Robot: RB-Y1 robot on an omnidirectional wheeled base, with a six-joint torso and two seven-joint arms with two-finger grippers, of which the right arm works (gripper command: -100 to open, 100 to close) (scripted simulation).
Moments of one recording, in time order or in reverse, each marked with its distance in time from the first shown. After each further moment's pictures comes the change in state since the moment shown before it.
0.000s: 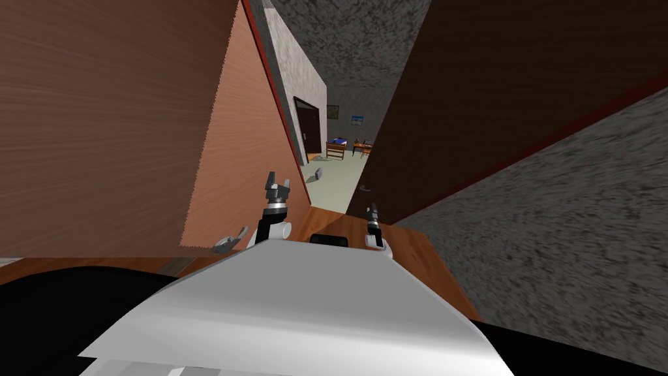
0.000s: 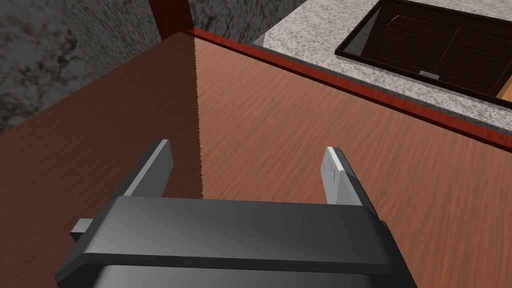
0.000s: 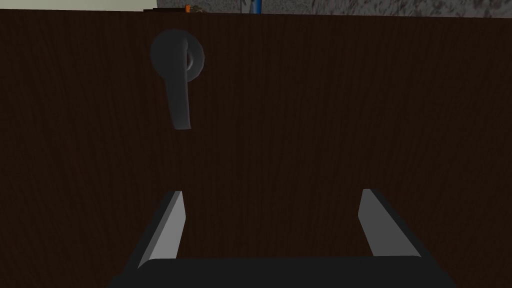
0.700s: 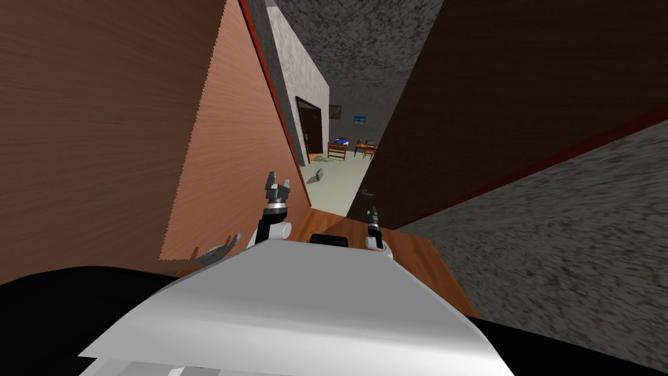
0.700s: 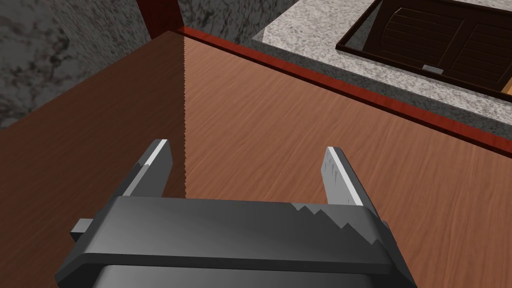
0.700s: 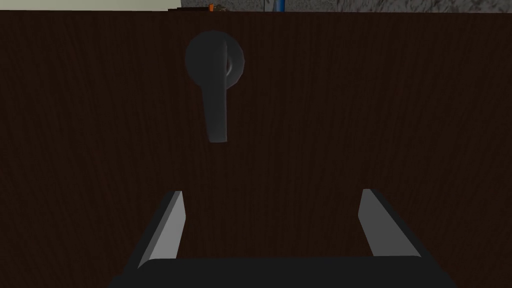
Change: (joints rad) arm -0.047 -0.016 -0.011 0.162 -0.017 -0.042 -0.019
